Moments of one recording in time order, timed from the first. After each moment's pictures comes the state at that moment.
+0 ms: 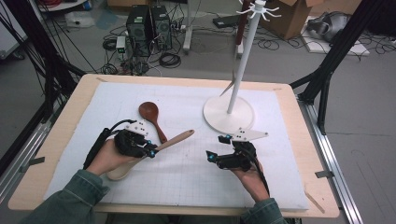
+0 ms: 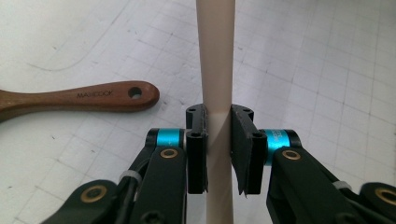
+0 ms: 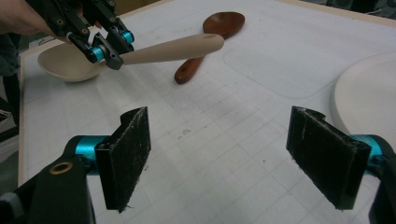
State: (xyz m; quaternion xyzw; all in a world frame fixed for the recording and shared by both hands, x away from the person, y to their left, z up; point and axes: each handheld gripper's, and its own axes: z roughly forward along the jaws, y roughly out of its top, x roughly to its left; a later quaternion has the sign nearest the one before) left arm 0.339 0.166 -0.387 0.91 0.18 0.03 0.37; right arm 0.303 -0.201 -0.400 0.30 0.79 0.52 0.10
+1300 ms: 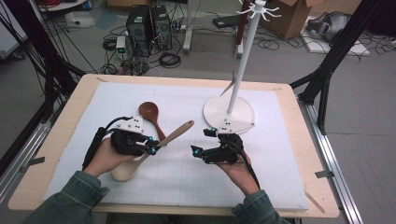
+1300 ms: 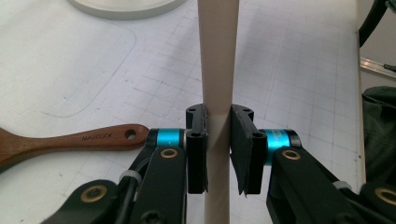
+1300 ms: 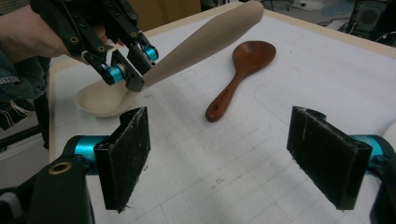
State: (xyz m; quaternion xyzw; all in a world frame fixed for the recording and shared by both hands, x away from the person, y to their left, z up) left arm 0.328 0.165 -0.365 0.89 0.16 0.05 0.43; right arm 0.307 -0.159 -0.368 0.27 0.80 0.53 0.09
